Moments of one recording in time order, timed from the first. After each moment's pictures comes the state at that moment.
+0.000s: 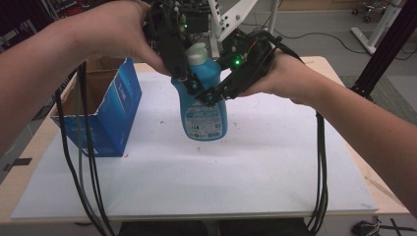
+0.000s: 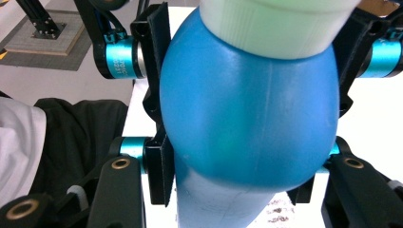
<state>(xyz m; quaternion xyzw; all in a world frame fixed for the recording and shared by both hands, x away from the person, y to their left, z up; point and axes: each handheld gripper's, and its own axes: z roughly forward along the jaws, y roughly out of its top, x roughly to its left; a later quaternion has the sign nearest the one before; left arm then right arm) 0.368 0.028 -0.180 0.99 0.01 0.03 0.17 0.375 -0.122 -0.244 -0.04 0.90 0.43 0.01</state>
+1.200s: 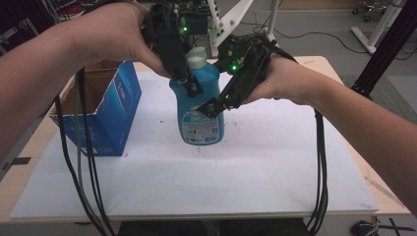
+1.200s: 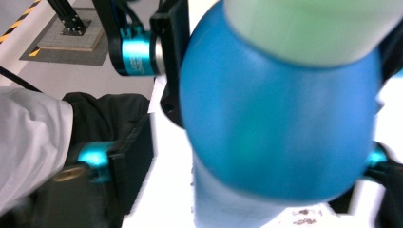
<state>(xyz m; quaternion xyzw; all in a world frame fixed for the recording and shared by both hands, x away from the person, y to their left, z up) 0.370 0.033 -0.184 0.98 0.04 0.00 0.17 0.375 -0.114 -0.252 -0.05 0.91 0.42 -0.04</state>
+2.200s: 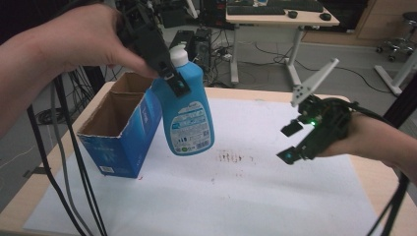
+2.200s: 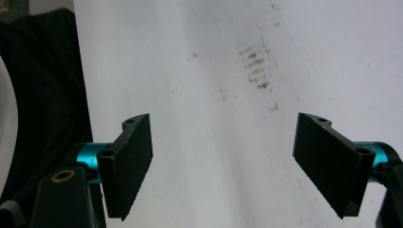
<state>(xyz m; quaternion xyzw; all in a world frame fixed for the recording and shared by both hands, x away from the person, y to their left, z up) 0.370 0.121 -0.124 0.95 0.23 0.02 0.21 0.391 -0.209 -0.274 0.12 0.95 0.27 0.00</state>
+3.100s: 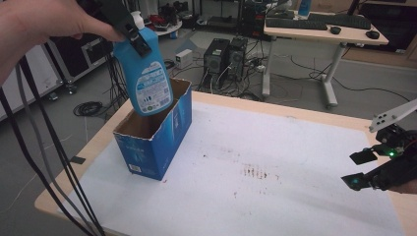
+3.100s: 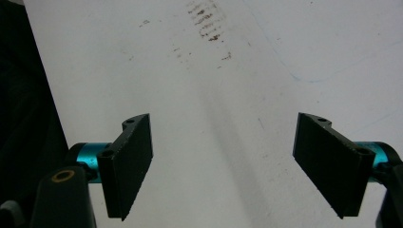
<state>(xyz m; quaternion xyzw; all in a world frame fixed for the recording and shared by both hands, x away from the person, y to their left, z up) 0.378 0.255 -0.091 0.86 0.46 0.13 0.19 0.408 -0.270 -0.279 0.20 0.94 0.26 0.02</state>
